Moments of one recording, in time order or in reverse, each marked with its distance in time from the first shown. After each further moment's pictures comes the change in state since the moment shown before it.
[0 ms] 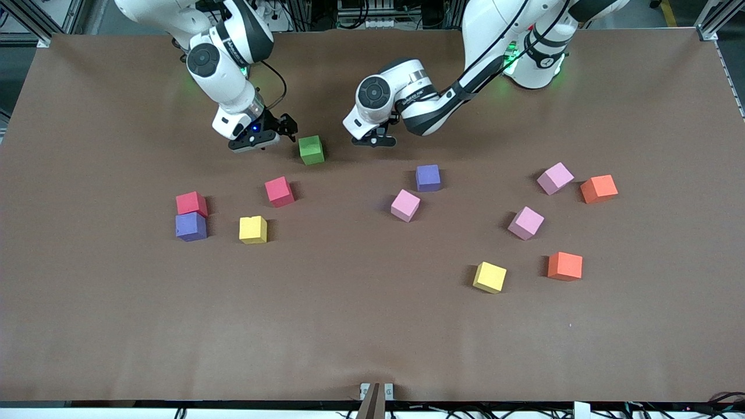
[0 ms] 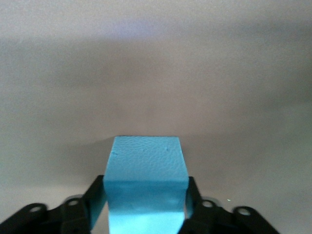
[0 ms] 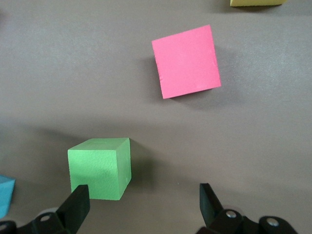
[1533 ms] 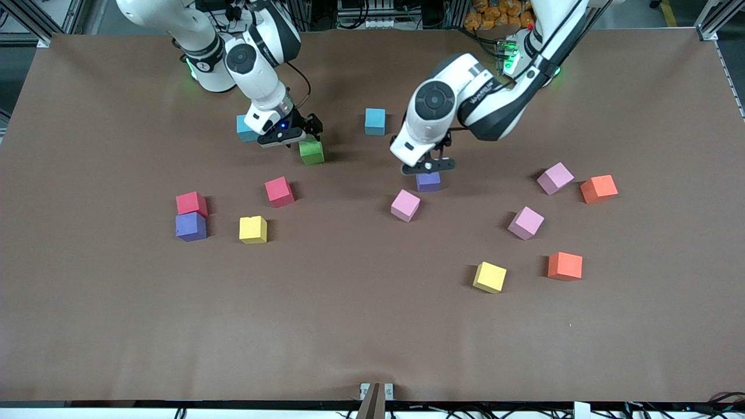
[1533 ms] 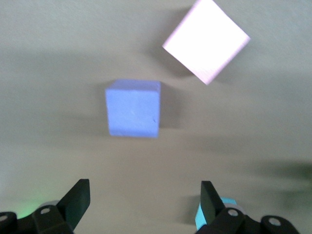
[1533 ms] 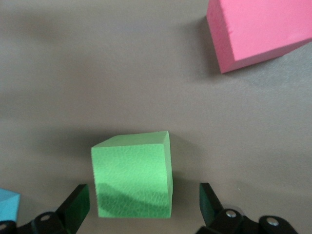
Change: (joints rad) left arm 0.252 -0.287 0.067 -0.004 -0.026 -0.223 0.119; right arm 0.210 0.212 0.005 0.002 0.119 0.278 0.125
